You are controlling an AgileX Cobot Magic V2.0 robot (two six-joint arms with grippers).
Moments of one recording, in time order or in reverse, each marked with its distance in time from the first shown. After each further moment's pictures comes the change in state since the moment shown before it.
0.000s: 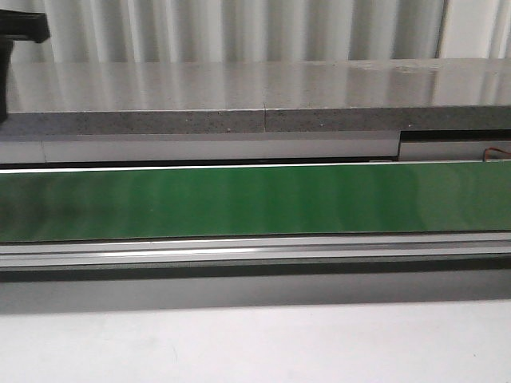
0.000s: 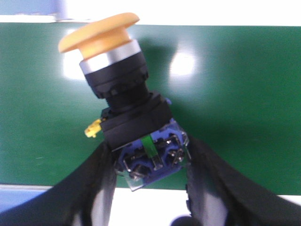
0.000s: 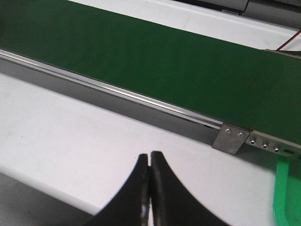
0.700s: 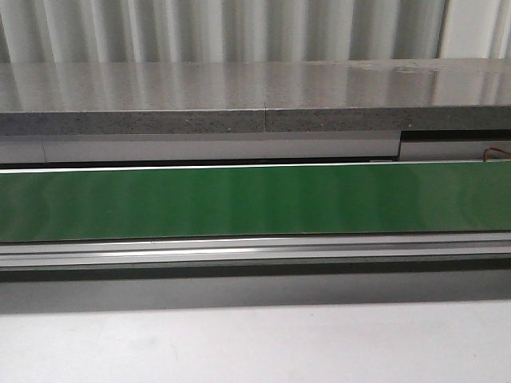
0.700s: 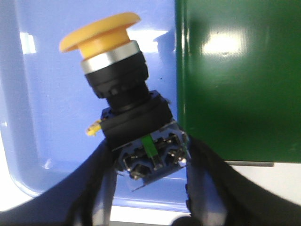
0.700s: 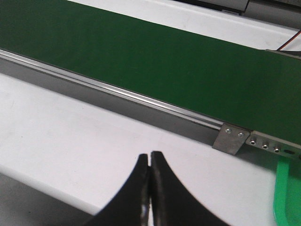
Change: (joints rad) left arm 0.458 0.019 0.034 0.035 0.014 0.521; right arm 0.000 0.000 0.000 0.000 0.000 0.005
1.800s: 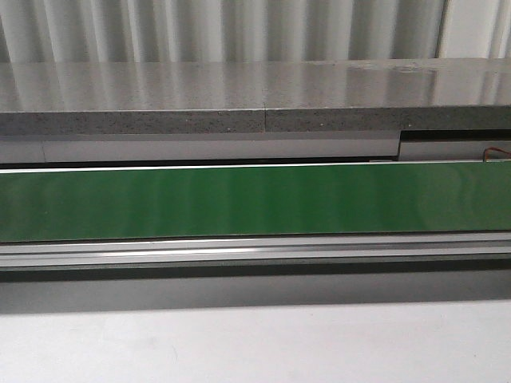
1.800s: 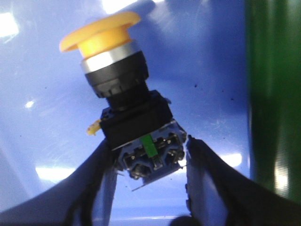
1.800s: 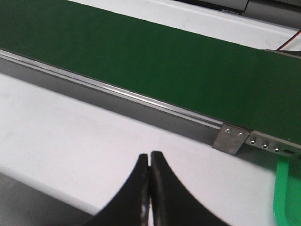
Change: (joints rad) left arm 0.053 0.274 0.004 0.046 -0.112 0.176; right arm 0.000 0.000 0.002 0.000 0.000 0.000
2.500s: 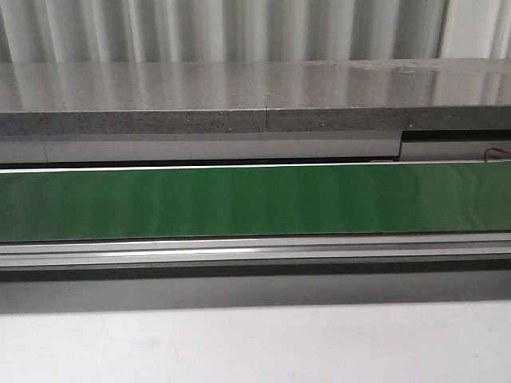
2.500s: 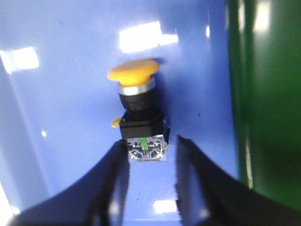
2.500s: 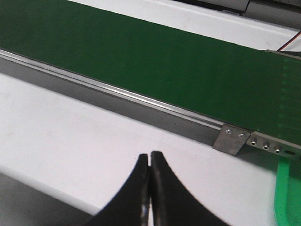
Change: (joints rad) left arm 0.000 -0.102 0.000 -0.046 -0.078 -0.005; right arm 0.000 0.000 0.000 0.000 0.000 -0.005
